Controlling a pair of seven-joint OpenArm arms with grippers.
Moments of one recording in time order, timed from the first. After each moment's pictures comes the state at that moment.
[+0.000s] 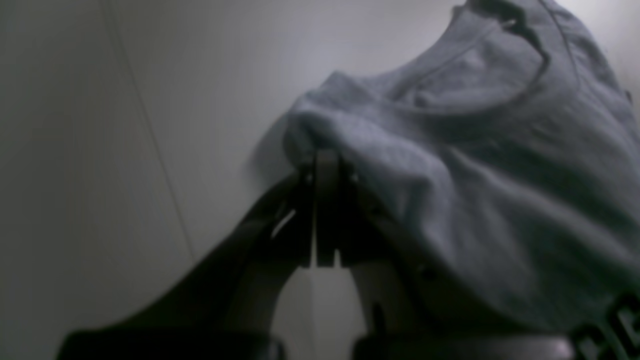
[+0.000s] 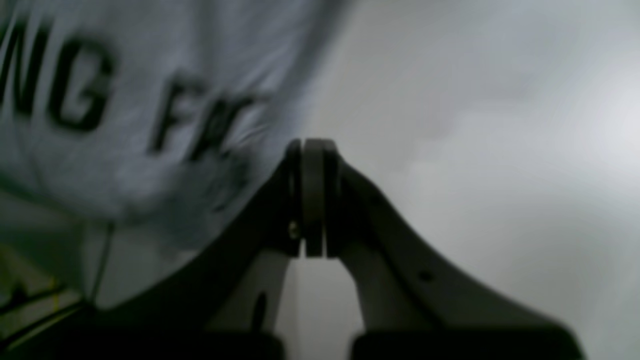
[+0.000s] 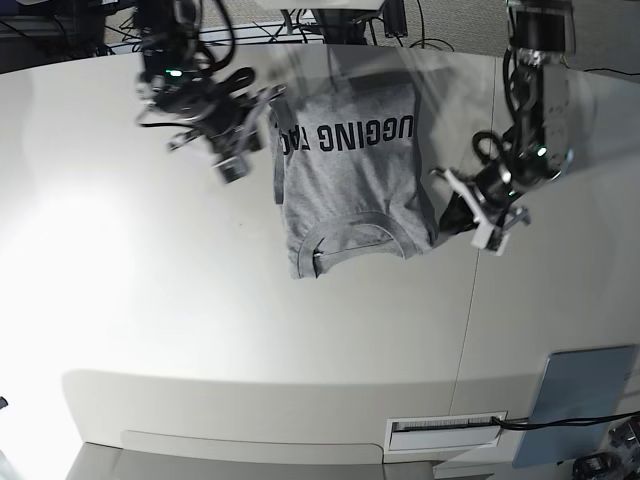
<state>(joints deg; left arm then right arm) 6.5 -15.9 -6.7 90.8 -24.3 -31.5 34.1 -21.6 9.9 -2.0 117.0 12.1 16.8 -57.3</state>
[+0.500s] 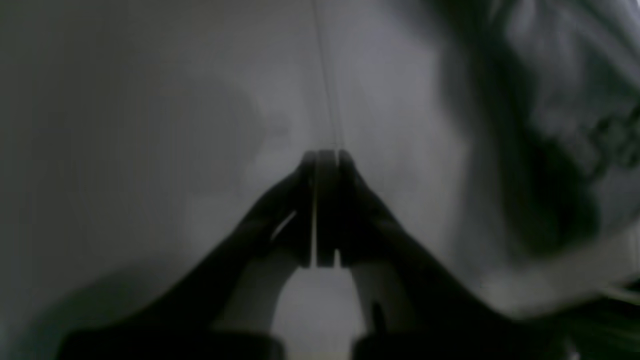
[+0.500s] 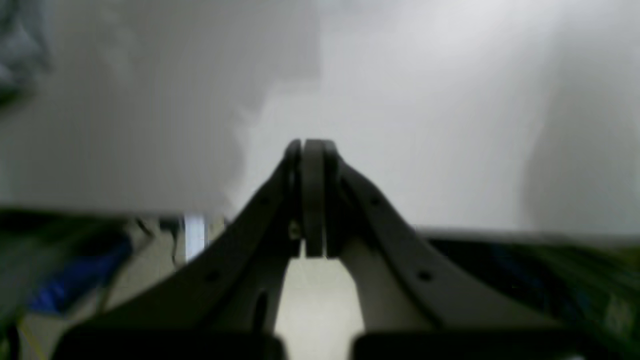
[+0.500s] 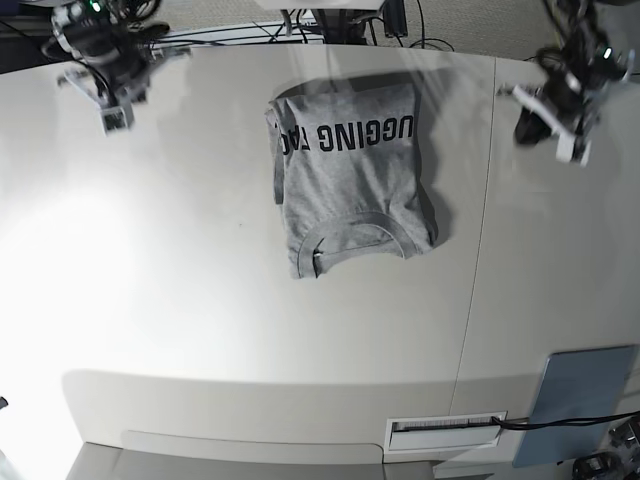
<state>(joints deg) 33.3 -15.8 -31.0 105.8 -36.0 -31.7 44.9 -42.1 9.8 23.8 133.5 12.8 16.9 -68.0</state>
